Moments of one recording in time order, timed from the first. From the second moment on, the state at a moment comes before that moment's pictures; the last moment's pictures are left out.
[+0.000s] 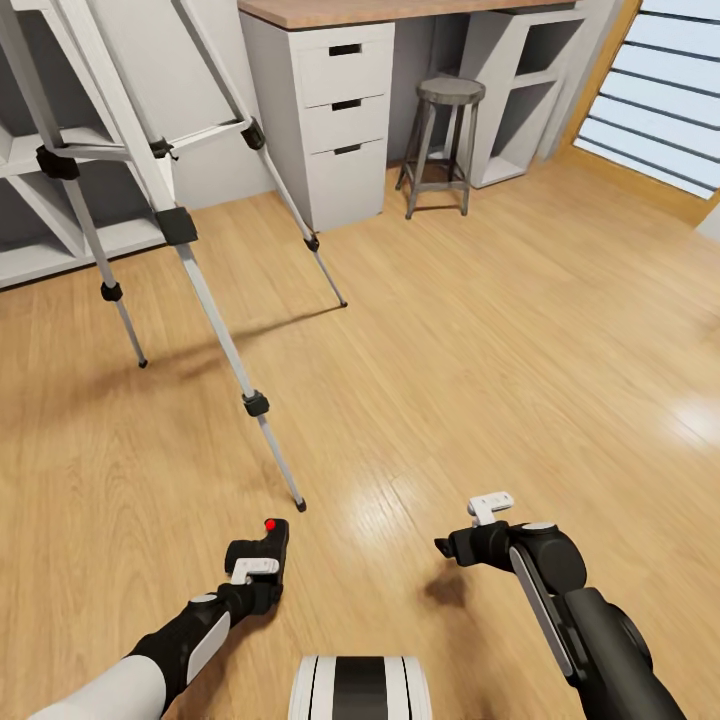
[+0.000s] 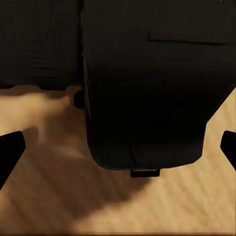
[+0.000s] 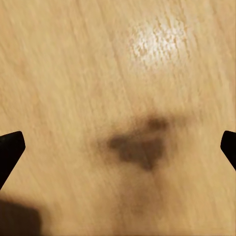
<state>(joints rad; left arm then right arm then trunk) -0.63 0.06 -0.32 -0.33 0.35 0.12 -0.06 -0.38 -0.07 0.13 -1.52 0.02 1.04 0.23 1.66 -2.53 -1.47</state>
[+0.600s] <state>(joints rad) -0.62 0.06 -0.32 -0.33 0.36 0.11 -0.06 -0.37 -0.07 0.14 -1.52 0.03 1.04 0.23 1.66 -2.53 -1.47</state>
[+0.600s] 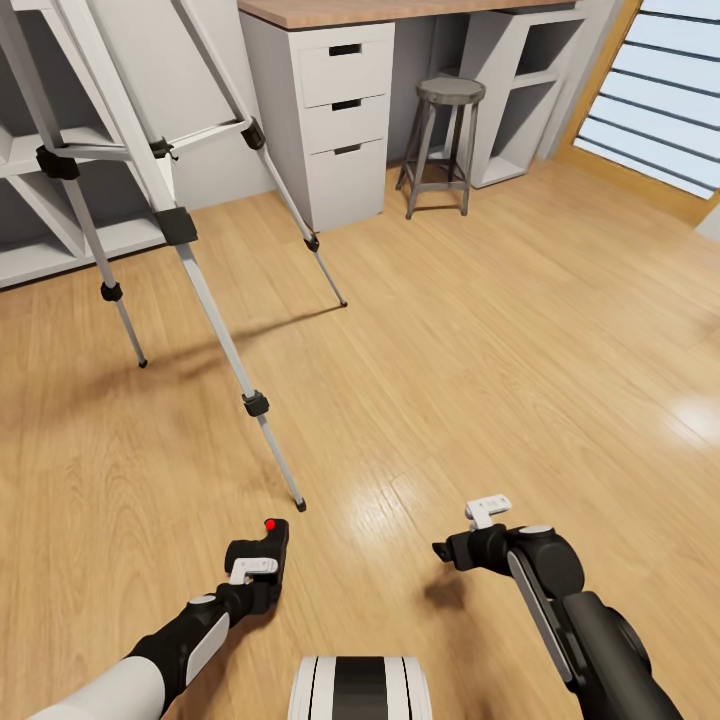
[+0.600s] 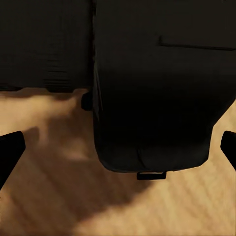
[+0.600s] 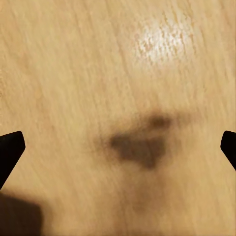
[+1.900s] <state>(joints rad) -0.62 0.06 -0.32 -0.33 0.36 0.10 -0.06 -0.36 -0.07 0.16 -1.53 0.03 1.04 0.23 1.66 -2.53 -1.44</state>
